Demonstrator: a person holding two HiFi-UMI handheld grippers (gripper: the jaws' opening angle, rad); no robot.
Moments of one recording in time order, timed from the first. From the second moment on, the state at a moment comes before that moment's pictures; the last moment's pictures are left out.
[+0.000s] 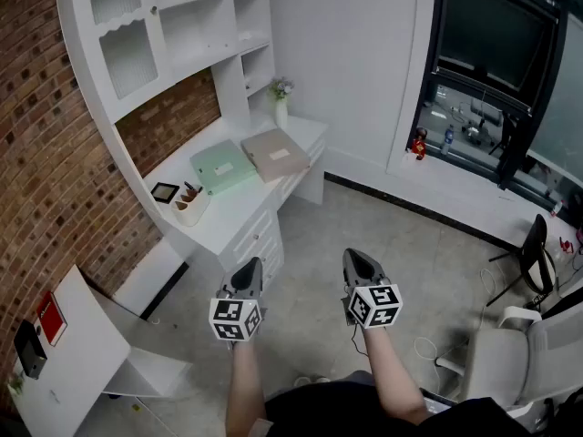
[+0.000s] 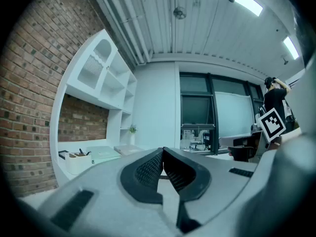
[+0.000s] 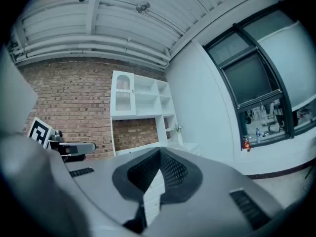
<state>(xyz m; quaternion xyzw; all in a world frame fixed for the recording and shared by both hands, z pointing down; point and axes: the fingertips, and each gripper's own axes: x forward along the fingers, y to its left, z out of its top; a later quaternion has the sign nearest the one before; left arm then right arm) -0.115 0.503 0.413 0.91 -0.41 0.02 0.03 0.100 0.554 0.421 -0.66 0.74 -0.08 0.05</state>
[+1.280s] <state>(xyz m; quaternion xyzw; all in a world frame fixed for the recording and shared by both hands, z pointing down) -0.122 0.496 0.436 0.92 -0.39 0.01 0.08 0.083 0.546 0.429 -0.63 0.77 -0.11 0.09</state>
